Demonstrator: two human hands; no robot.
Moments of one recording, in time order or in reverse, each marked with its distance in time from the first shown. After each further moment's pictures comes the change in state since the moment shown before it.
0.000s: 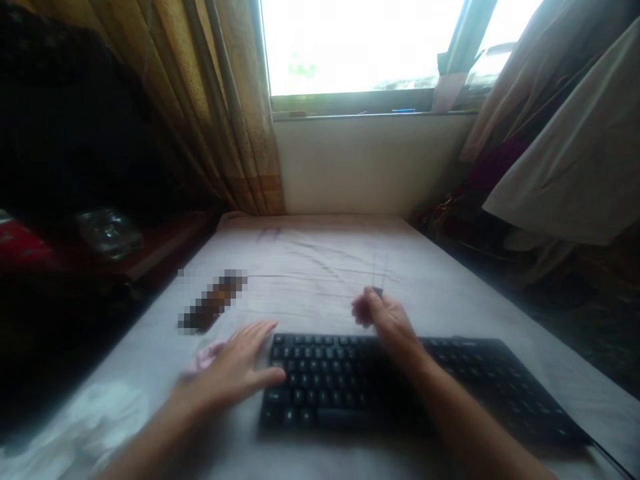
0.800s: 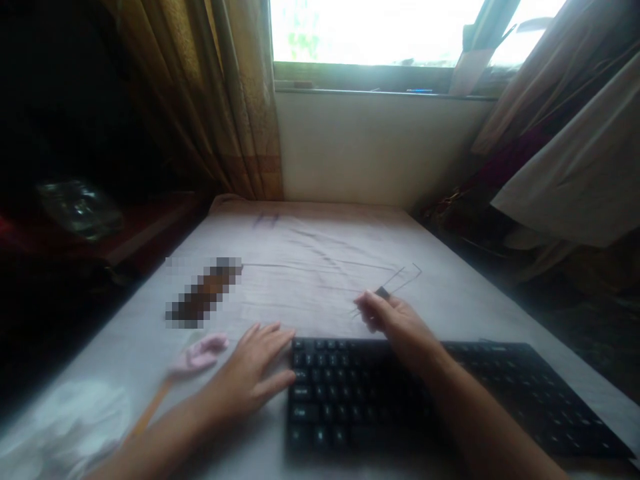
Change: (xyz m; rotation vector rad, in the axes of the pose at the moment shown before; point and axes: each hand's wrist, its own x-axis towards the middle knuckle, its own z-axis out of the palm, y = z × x) left_hand 0.000 -0.006 0.037 -0.023 -0.005 0.224; right_hand -0.006 -0.027 -0.003 0.055 -0.105 0.337
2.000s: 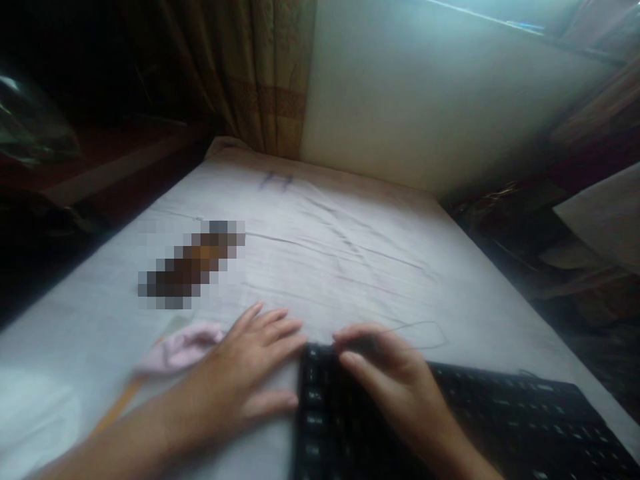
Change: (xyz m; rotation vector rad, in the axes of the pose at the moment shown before) left_hand -0.002 -0.011 -0.004 -0.082 -0.026 0.082; right_hand -0.020 0.023 0.047 -0.218 -0.179 -0.175
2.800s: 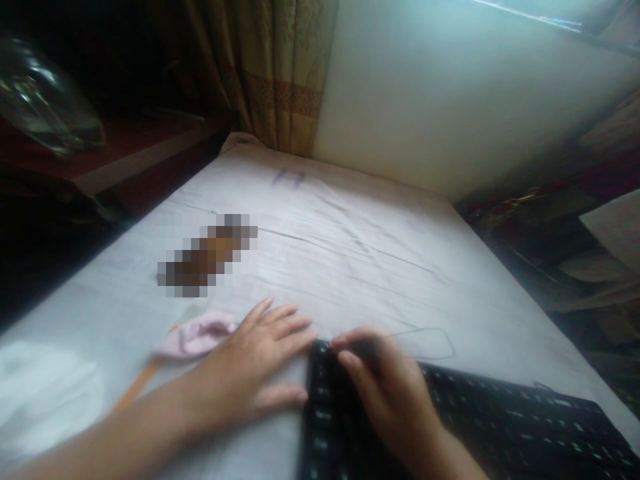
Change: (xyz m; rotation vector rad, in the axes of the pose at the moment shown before) left_hand 0.003 0.005 -0.002 -0.052 -0.016 -0.023; right_hand -0.002 0.011 0.012 -0.365 0.037 -0.383
